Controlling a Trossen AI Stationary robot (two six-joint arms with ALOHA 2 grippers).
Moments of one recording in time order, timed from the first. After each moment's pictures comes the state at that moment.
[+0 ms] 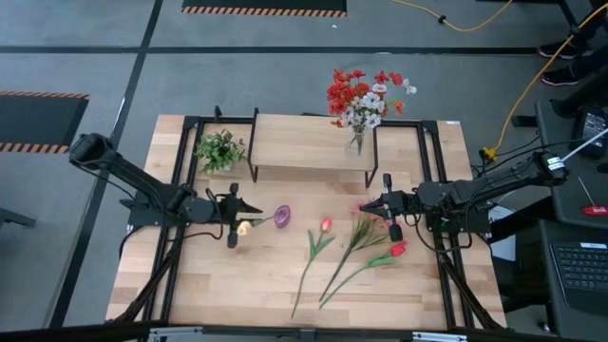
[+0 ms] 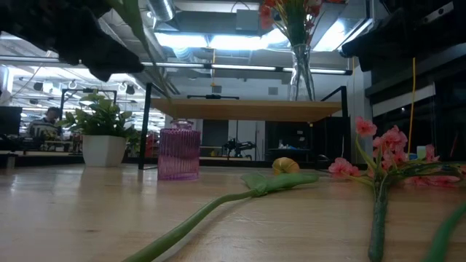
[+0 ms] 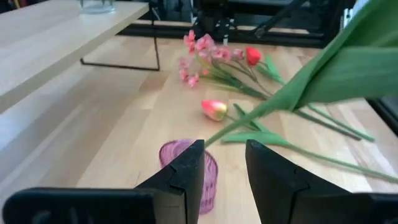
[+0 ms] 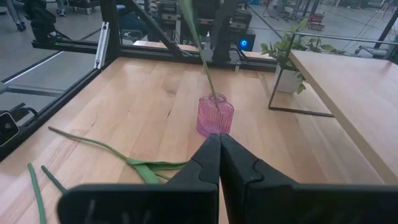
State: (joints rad) left arm -0.43 0.92 0.30 0.26 -0.51 -0.25; right arm 0.25 0.77 0.30 0.26 0.19 -0.03
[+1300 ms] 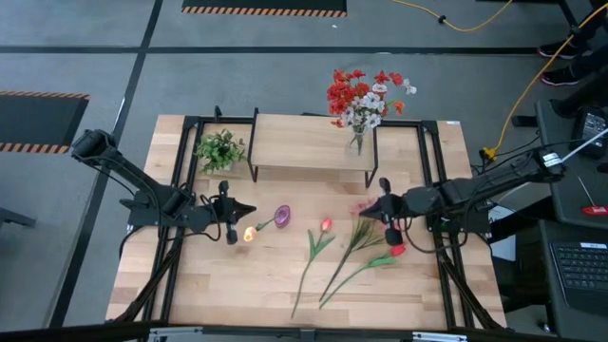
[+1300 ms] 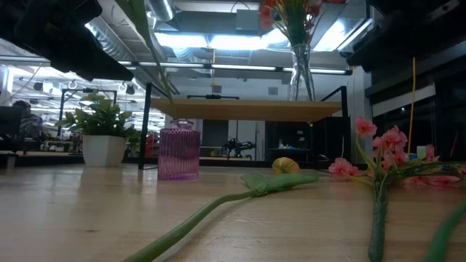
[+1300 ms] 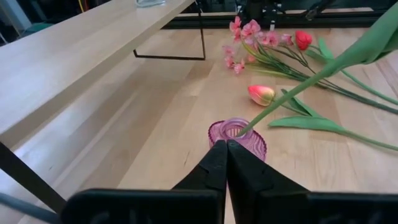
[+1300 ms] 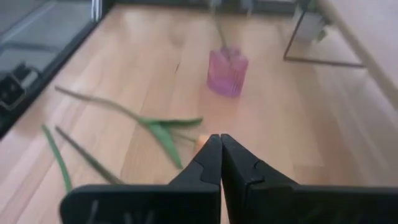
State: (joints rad) left arm -0.53 0.89 0.30 0.11 -0.78 -0.29; right arm 0.29 0.88 0.48 -0.08 0.22 0.08
